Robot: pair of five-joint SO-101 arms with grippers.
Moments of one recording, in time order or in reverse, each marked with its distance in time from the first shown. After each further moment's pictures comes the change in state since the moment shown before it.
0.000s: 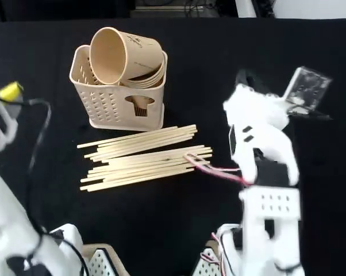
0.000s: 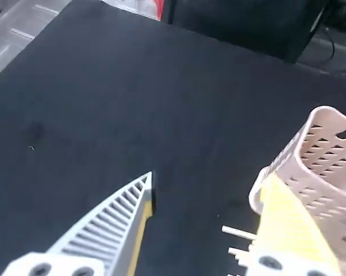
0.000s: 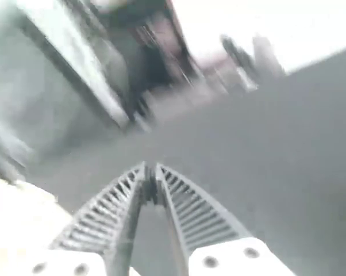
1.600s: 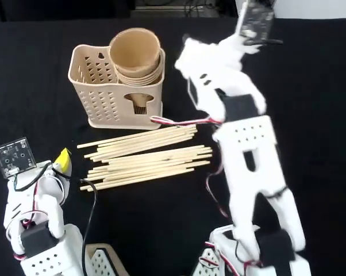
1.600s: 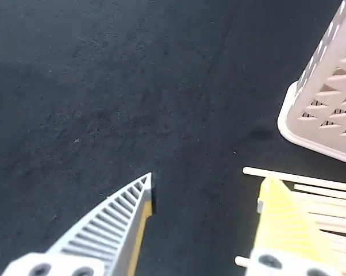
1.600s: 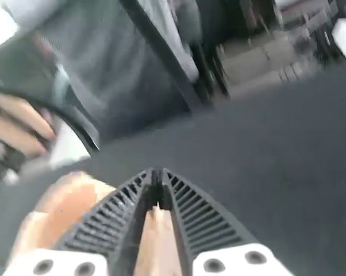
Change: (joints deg) left arm 2.8 -63.2 93.0 -30.1 -2.0; right arm -13.1 34.2 -35.0 8.4 -8.3
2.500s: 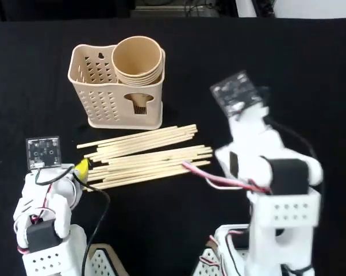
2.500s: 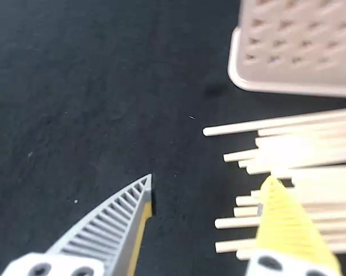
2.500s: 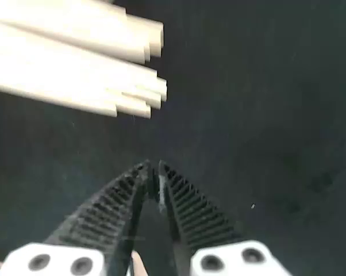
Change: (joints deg) left arm 9.8 2.2 1.9 3.5 -11.0; right arm 13.3 -28.7 20.0 56.6 55.3
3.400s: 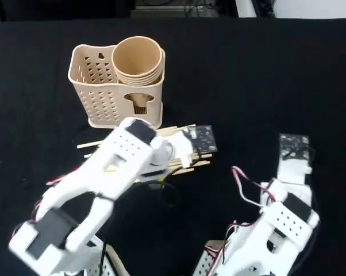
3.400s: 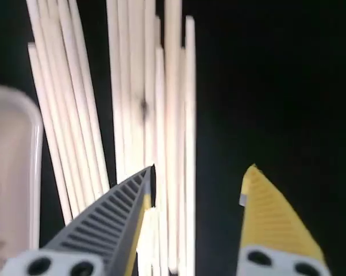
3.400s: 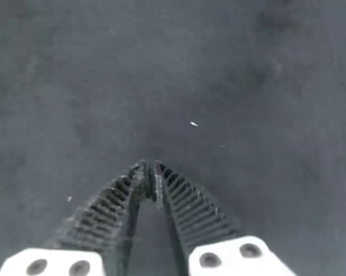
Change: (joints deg) left arm 50.3 95.8 -59.6 0.5 -31.5; right arm 42.5 -8.4 48.7 -43.7 5.8
